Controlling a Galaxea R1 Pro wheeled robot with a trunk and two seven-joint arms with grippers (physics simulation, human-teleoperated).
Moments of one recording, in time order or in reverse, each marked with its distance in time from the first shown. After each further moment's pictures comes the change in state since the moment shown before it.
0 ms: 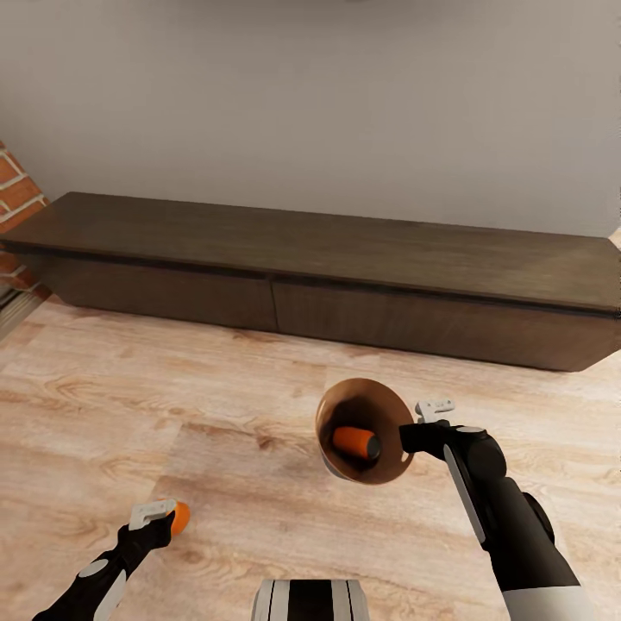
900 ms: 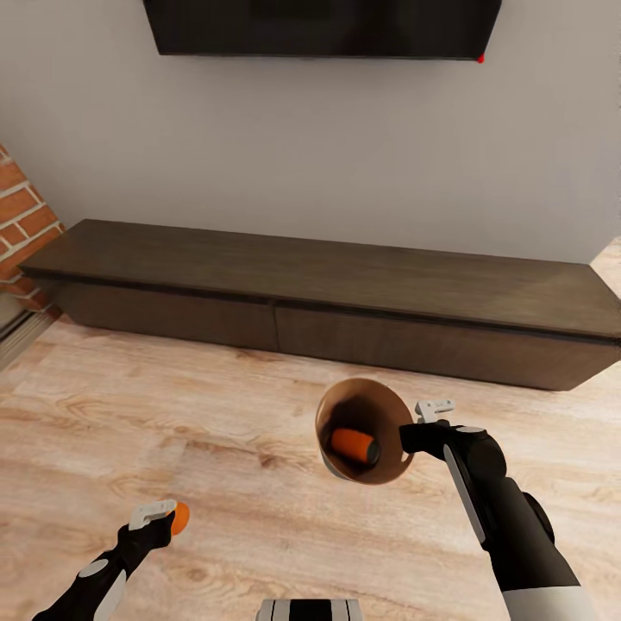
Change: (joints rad) left arm 0.000 0.000 0.000 0.000 0.000 0.000 0.000; right arm 0.000 0.000 0.000 0.000 -0.001 0.000 0.000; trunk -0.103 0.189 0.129
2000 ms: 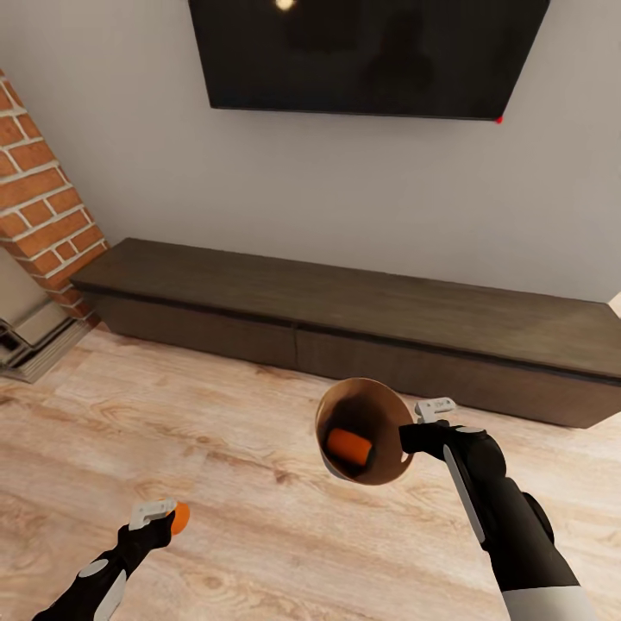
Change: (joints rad) left arm 0.000 0.000 0.000 0.000 0.000 0.000 0.000; right arm 0.000 0.000 0.001 0.002 0.000 0.000 0.000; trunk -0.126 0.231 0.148
